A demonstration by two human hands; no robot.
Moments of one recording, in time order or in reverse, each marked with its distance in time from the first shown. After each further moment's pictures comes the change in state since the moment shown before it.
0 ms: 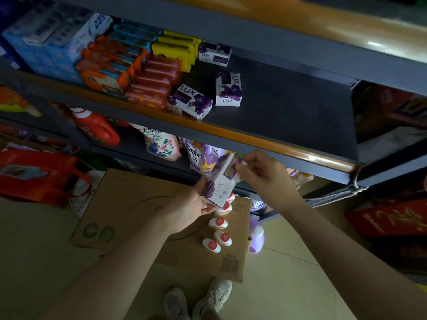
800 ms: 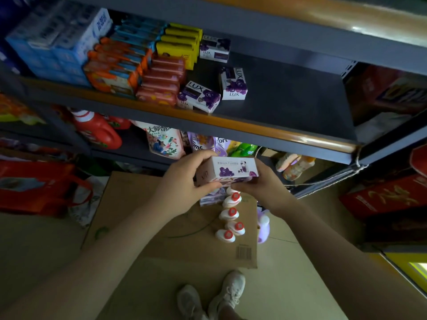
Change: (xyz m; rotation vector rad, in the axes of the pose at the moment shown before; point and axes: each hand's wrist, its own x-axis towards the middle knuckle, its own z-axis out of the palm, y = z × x) left_hand -0.070 0.047 -0.038 1.140 0.211 0.877; right_hand -0.026 -0.008 0.051 0.264 -0.098 0.143
